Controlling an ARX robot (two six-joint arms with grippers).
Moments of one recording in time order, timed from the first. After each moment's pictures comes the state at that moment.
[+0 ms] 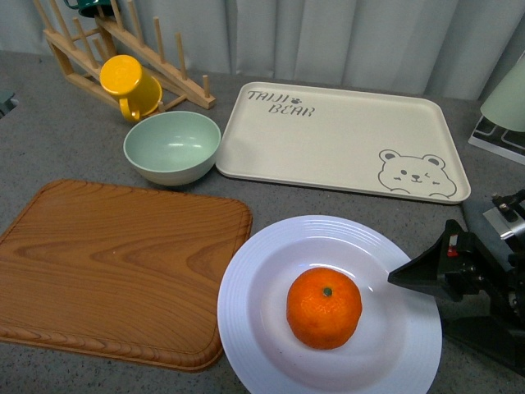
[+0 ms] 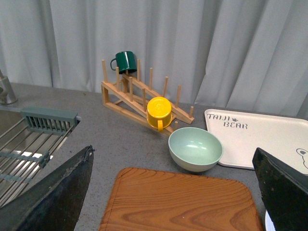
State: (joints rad) left arm 0.00 0.00 0.02 0.00 0.00 0.00; right arm 0.04 2.01 0.55 0.36 -0.62 0.55
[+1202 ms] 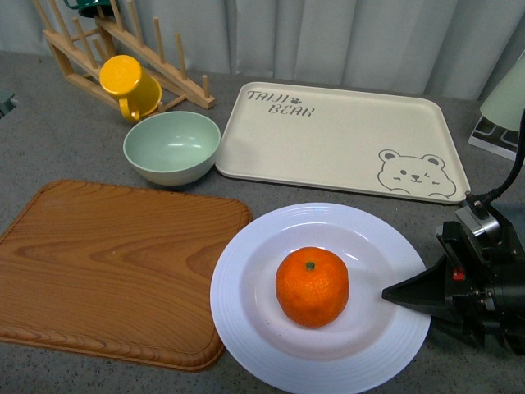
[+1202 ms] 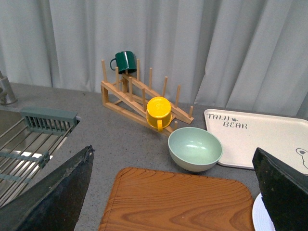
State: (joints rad) left arm 0.00 0.00 0.02 0.00 0.00 0.00; right arm 0.05 2.09 0.61 0.36 -0.72 0.59
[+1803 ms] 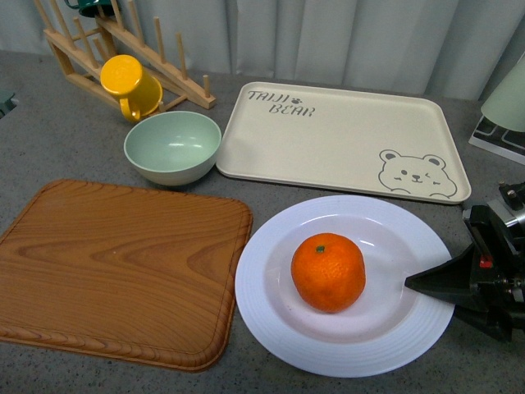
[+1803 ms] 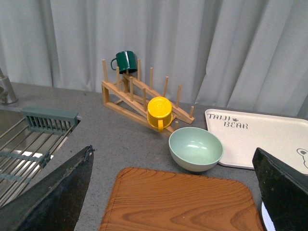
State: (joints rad) left arm 0.00 0.00 0.02 0.00 0.00 0.00; right arm 0.01 2.00 0.56 0.40 -0.71 0.66
